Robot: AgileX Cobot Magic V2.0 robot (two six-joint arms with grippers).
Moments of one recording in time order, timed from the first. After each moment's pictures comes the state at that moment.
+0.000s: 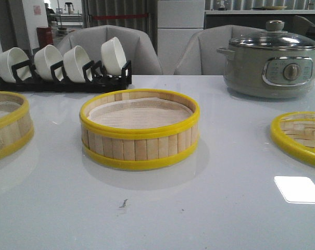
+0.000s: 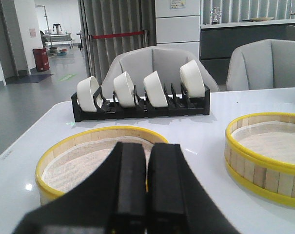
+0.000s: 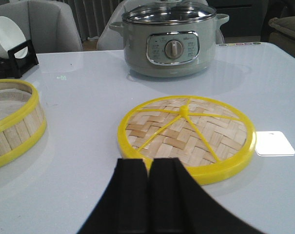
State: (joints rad) left arm -0.11 0.00 0.01 -0.01 0.04 0.04; right arm -0.05 -0.01 0.03 0.18 0.16 -0.06
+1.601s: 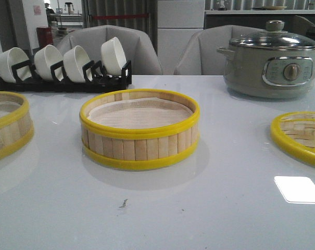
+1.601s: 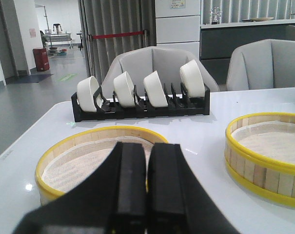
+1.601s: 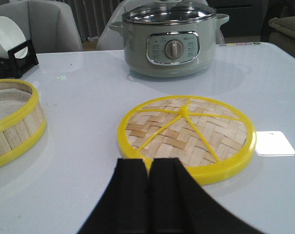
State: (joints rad) left arm -0.11 0.00 0.01 -0.01 0.04 0.04; right arm -0.05 -0.01 0.03 0.18 0.16 -0.06
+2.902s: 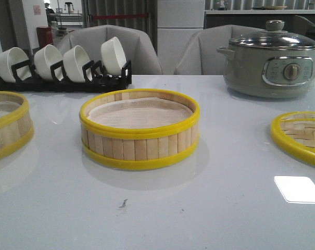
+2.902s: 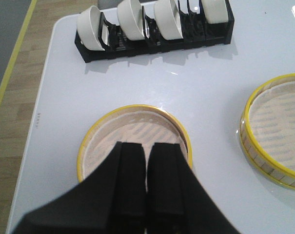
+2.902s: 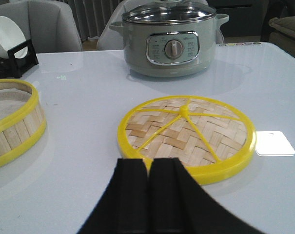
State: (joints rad) left arm -0.13 1.15 -1.50 0.10 1.07 0.04; right arm -0.05 -0.01 0.03 0.18 0.16 -0.06
